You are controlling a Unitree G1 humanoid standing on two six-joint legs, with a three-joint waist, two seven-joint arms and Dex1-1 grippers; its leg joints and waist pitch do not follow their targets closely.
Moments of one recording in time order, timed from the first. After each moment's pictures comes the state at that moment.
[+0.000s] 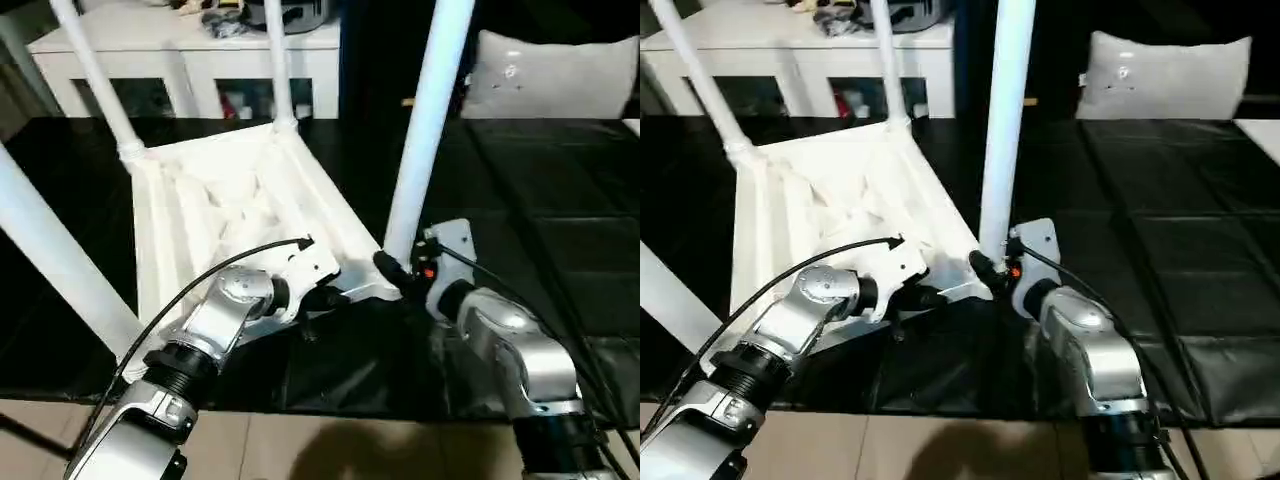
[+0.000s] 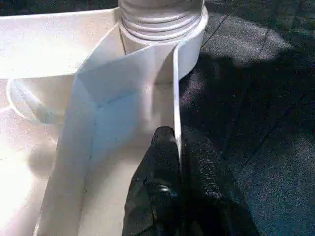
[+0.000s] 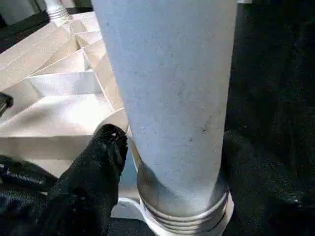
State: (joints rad) left arm -0.58 0.21 -0.33 0.53 0.07 0.22 -0.91; right arm -0.28 -0.18 0.02 0.01 0.19 0.55 0.43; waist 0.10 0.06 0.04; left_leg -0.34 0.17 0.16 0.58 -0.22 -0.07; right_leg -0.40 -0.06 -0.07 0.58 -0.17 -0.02
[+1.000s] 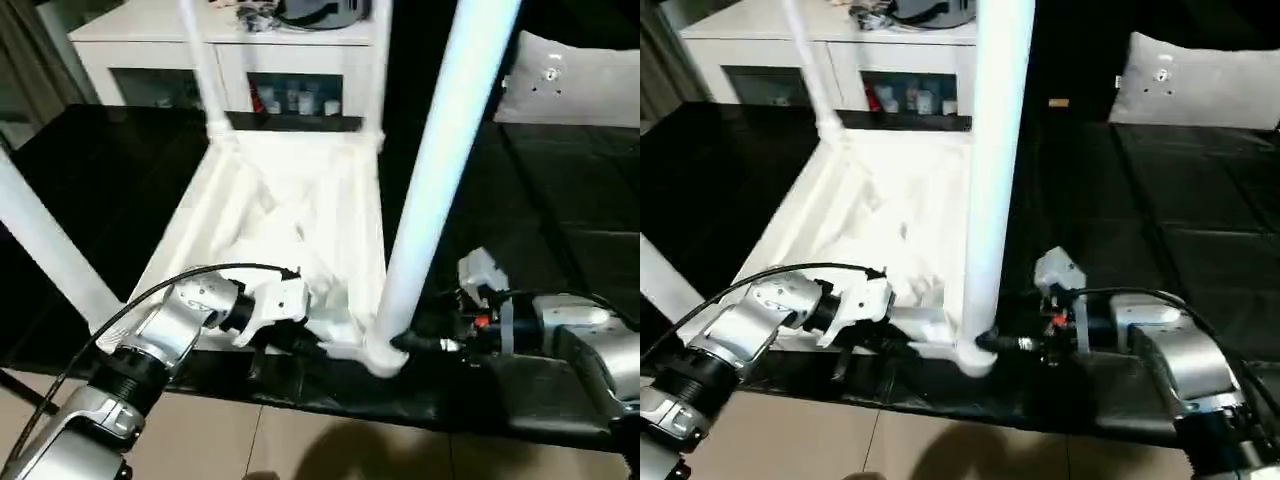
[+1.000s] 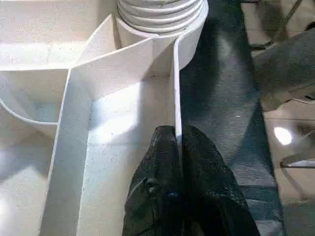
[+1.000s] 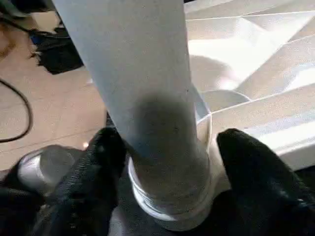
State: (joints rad) left arm -0.54 0.43 -0.43 0.47 0.02 -0.02 -1.37; right arm -0.27 -0.60 0.13 0.06 0.37 0.43 1.29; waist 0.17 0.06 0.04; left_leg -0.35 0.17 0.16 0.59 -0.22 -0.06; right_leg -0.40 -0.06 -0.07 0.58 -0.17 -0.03
